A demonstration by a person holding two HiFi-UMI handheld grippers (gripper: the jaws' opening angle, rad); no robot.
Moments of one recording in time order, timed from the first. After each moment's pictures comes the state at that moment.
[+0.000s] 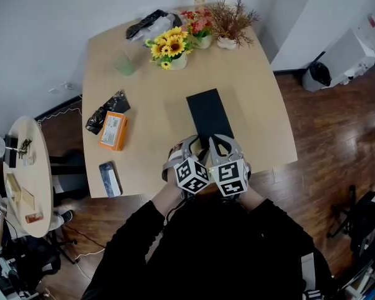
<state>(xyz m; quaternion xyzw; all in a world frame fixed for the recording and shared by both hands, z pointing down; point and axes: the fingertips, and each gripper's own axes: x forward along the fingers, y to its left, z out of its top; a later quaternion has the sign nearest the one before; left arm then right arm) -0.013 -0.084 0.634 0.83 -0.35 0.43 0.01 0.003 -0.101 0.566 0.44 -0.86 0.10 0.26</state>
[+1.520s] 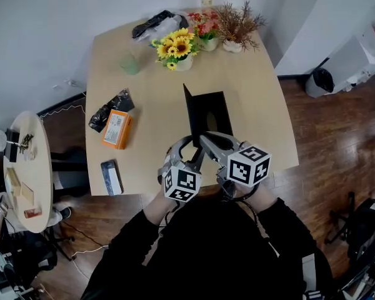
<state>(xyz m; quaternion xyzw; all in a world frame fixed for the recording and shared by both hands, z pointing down) -0.039 -0.088 0.557 0.85 -0.44 0.28 0.02 -0.039 -0.102 0.486 0.28 -0.89 0.35 0.05</state>
